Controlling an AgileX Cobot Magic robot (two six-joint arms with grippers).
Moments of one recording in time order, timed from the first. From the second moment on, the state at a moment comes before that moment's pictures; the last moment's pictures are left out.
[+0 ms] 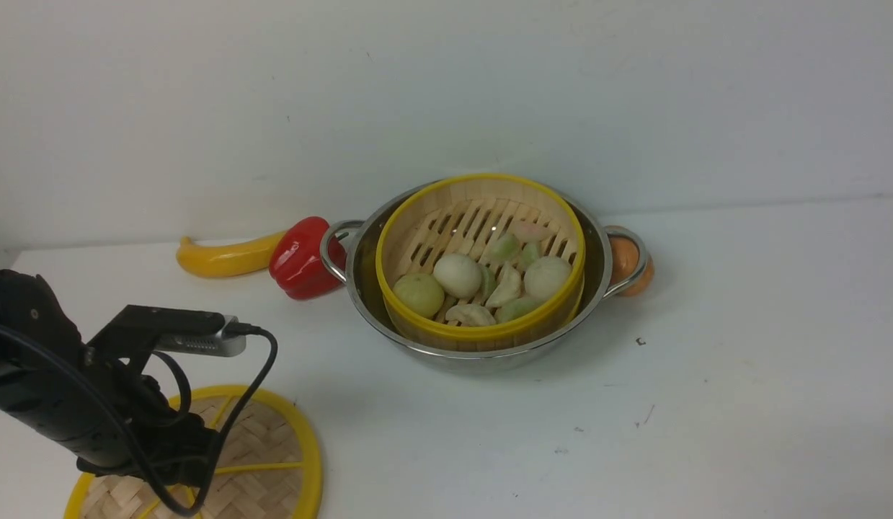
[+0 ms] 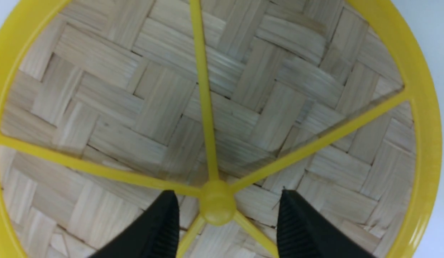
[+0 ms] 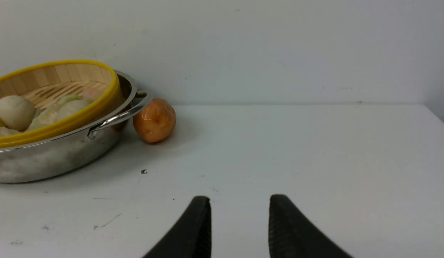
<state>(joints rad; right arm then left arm) 0.01 0.00 0.01 0.22 0.34 -0.18 0.06 1.59 -0.83 -0.23 0.68 0.37</state>
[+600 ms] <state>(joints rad) 0.01 0.00 0.01 0.22 0.34 -0.18 0.06 1.60 -0.83 -0.23 0.65 0.37</state>
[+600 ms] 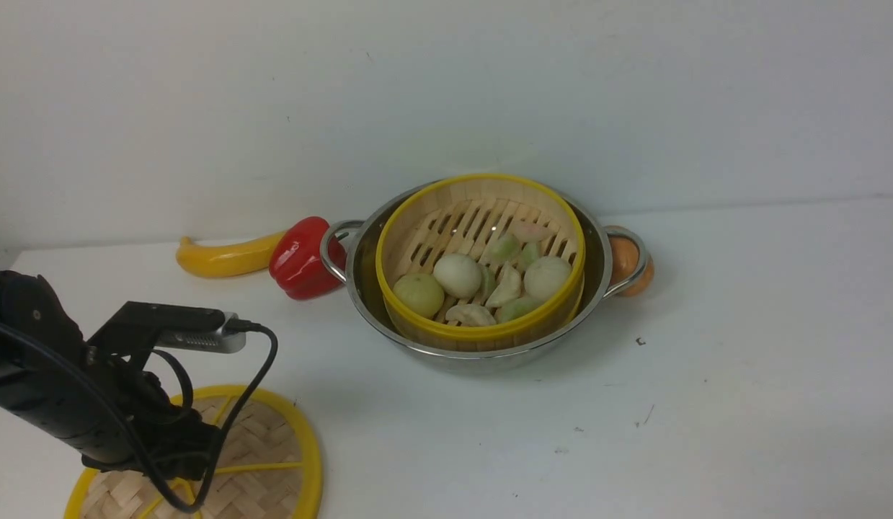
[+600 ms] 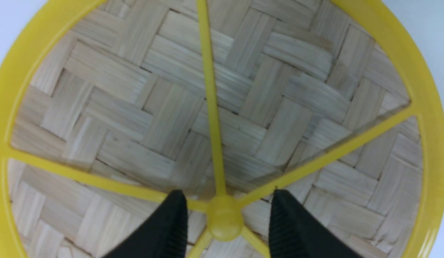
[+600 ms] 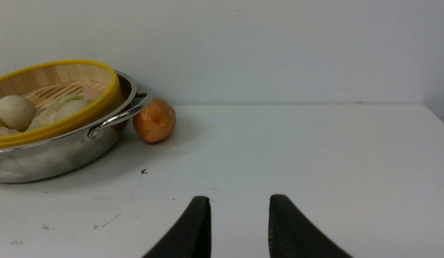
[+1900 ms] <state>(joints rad) 0.01 0.00 0.01 0.22 0.34 -0.18 0.06 1.59 -1.30 -0.29 1.15 0.40</state>
